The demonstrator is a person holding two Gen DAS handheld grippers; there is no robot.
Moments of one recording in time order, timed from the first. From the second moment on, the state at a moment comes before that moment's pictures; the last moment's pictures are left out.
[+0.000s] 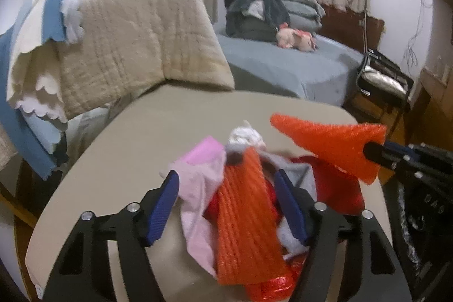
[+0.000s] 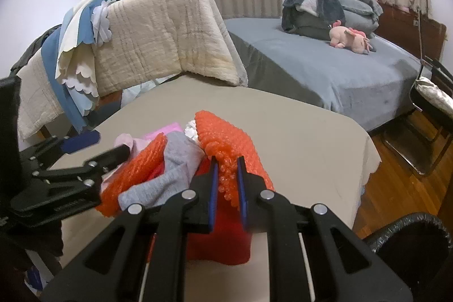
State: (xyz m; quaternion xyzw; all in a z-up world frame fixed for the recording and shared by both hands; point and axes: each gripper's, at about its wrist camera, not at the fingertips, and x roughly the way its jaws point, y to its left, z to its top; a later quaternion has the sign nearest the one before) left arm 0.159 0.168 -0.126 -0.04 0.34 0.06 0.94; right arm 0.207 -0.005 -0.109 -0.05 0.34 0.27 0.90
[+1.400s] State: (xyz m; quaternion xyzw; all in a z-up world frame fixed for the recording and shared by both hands) left arm 0.134 -0.020 -0.057 -0.04 0.29 -0.18 0.94; right arm 0.104 -0.210 -0.051 -0.01 0.31 0.09 0.95
